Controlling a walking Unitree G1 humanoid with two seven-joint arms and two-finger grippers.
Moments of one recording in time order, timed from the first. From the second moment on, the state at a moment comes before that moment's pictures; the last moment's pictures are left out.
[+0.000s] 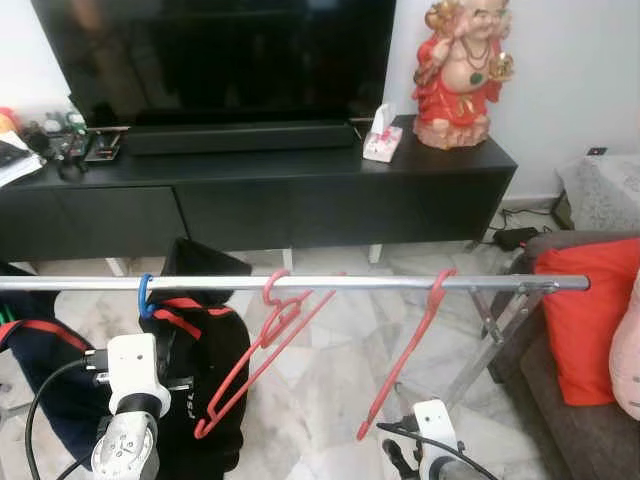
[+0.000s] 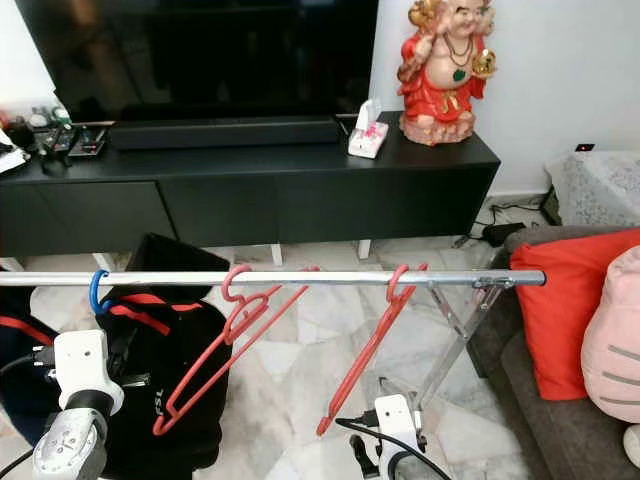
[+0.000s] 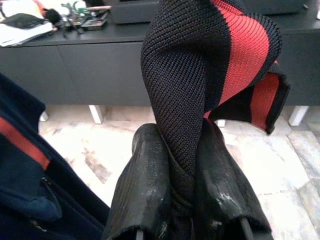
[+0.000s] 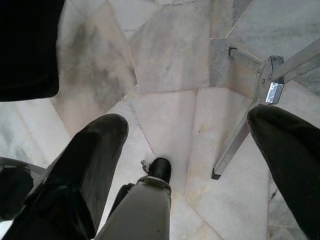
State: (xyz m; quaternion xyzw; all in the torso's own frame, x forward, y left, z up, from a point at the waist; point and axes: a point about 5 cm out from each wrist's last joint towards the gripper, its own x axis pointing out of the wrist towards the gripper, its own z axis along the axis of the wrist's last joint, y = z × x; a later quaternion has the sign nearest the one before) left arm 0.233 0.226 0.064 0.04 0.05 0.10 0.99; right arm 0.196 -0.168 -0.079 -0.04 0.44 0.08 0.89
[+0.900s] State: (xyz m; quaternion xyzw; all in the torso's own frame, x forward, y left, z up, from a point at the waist) left arm 0.258 0.228 0.053 0.04 0.11 0.10 0.99; right arm 0.194 -0.175 -0.079 -0.05 0.45 0.08 0.89
